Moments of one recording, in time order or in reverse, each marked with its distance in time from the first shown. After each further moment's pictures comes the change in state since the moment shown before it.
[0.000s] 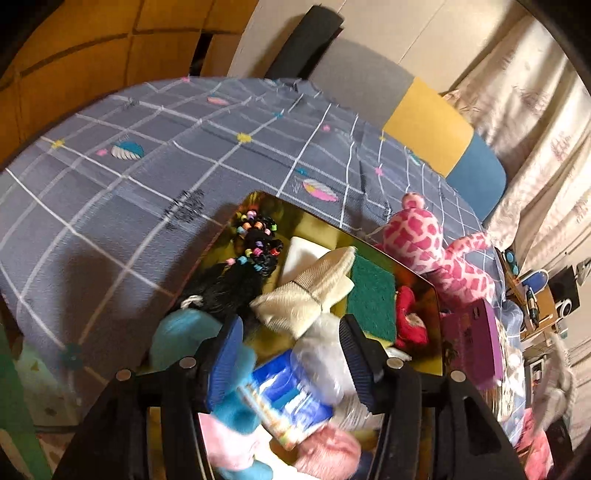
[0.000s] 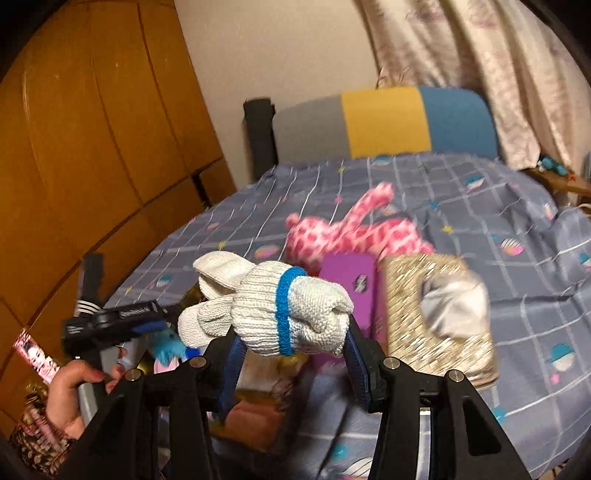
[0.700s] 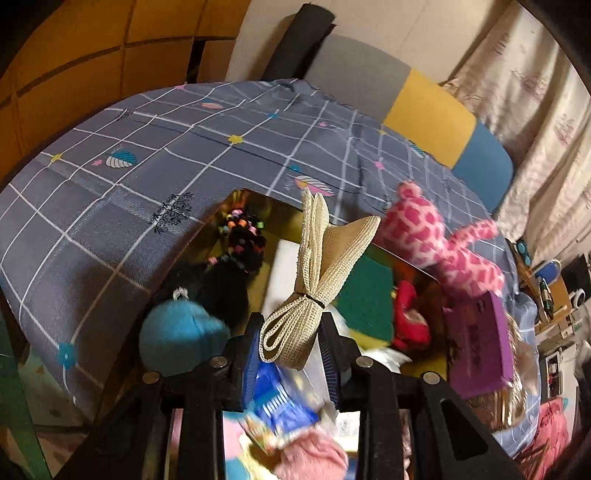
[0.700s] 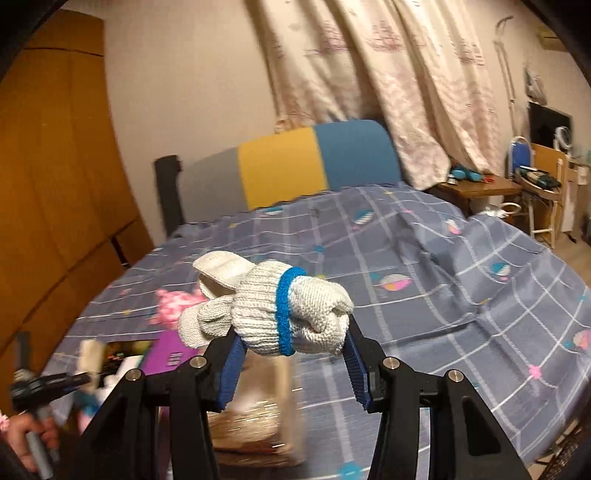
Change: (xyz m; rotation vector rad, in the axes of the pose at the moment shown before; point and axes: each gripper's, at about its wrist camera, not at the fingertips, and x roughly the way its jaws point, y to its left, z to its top) left arm 0.013 -0.030 -0.004 0.038 -0.006 0.061; right arm -0.071 -0.143 0.042 0.121 -0.200 -0.263
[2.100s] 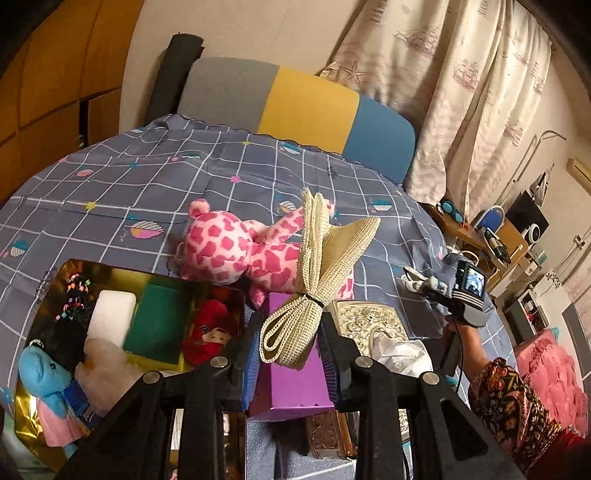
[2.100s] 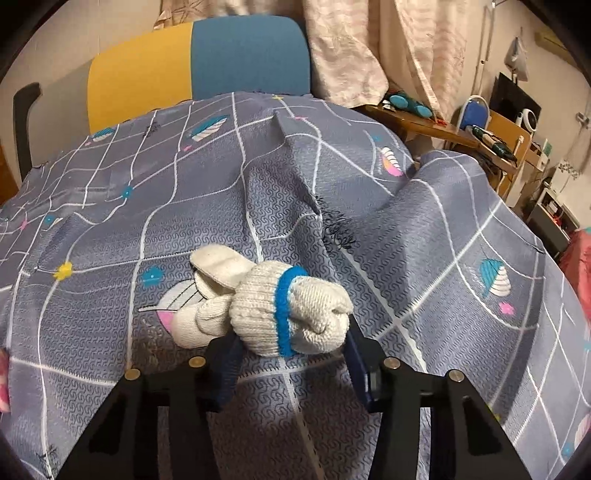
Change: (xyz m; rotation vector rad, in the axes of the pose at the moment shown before) left arm -0.026 -0.196 -0.013 0.274 -0.066 -0.207; right arm 0.300 -0.239 0.031 0.002 0.302 -0.420
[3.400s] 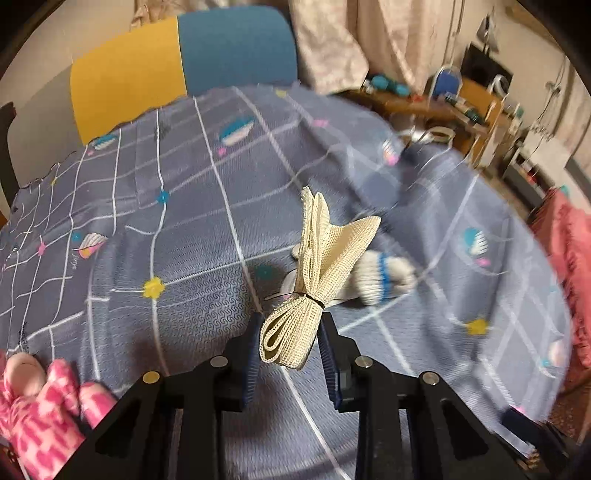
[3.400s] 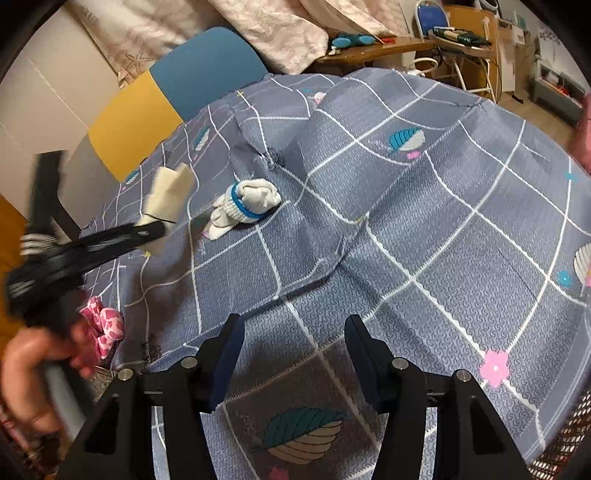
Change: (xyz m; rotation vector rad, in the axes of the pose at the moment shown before) left arm 0.274 -0.294 0.028 0.479 0.265 -0.015; right arm -0.133 -0.100 -0.090 0.345 0.143 0.282
